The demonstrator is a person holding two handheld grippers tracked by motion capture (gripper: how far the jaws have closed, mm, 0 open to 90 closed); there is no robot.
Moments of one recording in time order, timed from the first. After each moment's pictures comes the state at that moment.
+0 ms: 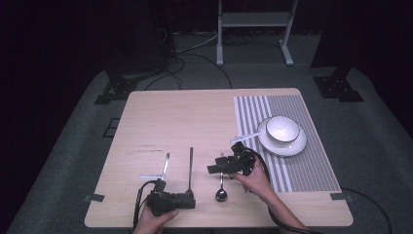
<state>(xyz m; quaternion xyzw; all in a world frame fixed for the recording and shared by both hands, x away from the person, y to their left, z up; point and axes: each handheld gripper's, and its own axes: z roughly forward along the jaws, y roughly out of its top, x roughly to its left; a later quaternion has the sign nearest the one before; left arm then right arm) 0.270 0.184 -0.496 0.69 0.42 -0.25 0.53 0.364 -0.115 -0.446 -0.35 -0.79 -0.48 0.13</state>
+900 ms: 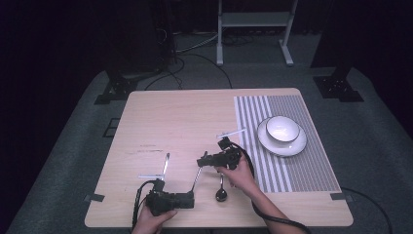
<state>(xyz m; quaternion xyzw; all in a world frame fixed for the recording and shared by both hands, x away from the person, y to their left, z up) 0.271 0.188 -0.497 0.69 0.42 -0.26 0.53 0.387 -0.078 -0.456 -0.38 -0.78 -0.47 0.15</state>
